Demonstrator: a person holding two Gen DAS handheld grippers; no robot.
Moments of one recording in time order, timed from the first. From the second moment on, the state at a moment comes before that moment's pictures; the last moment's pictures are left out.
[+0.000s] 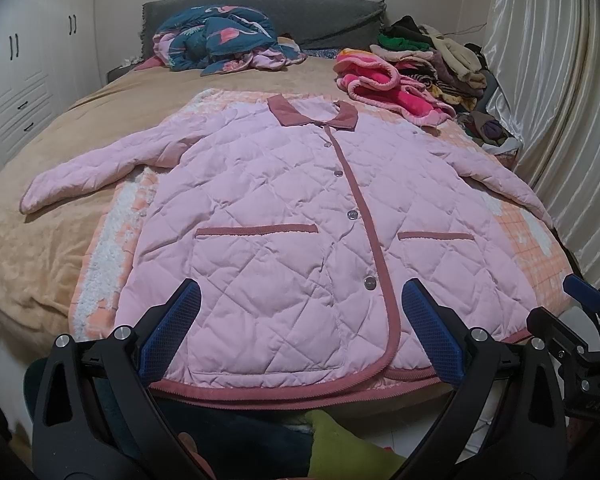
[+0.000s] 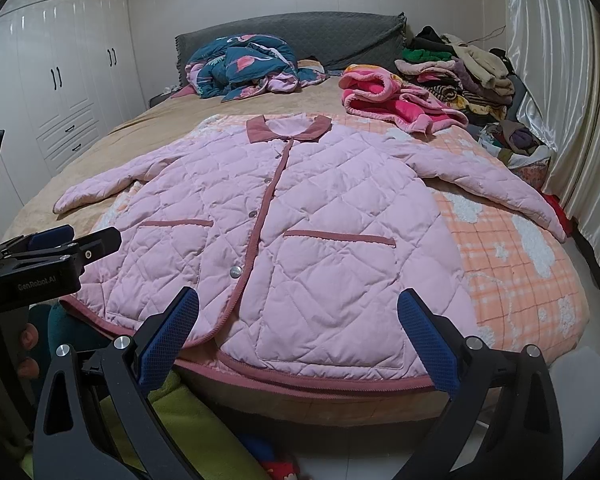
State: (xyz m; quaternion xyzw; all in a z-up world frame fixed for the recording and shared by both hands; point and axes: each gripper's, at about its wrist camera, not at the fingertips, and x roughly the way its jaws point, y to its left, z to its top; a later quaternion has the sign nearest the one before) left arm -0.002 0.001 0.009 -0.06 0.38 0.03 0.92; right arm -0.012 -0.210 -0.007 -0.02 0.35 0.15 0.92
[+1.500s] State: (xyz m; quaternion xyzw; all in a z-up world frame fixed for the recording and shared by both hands) left arm -0.001 -0.001 0.013 -0.05 0.38 0.03 0.92; right arm -0.005 -0.211 -0.007 -0.03 0.35 0.16 0.92
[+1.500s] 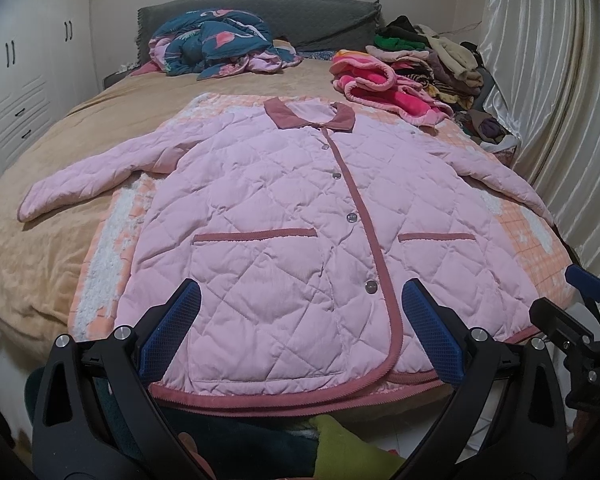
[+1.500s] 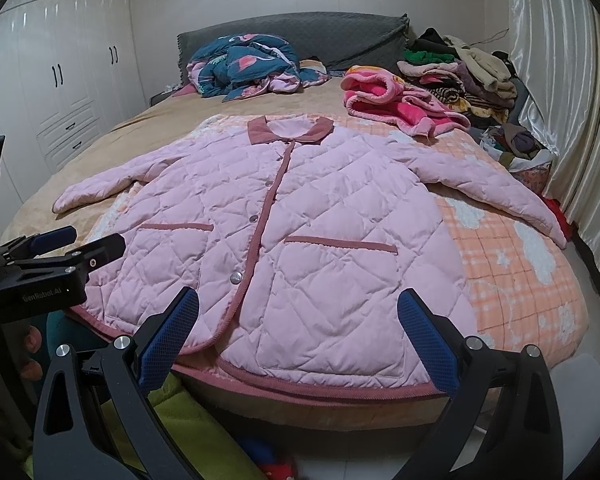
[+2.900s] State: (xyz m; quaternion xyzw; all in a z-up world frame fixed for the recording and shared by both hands) left arm 0.181 0.006 0.035 -0.07 0.39 0.04 0.92; right arm 0.187 -0.254 0.012 0.01 0.32 0.07 0.95
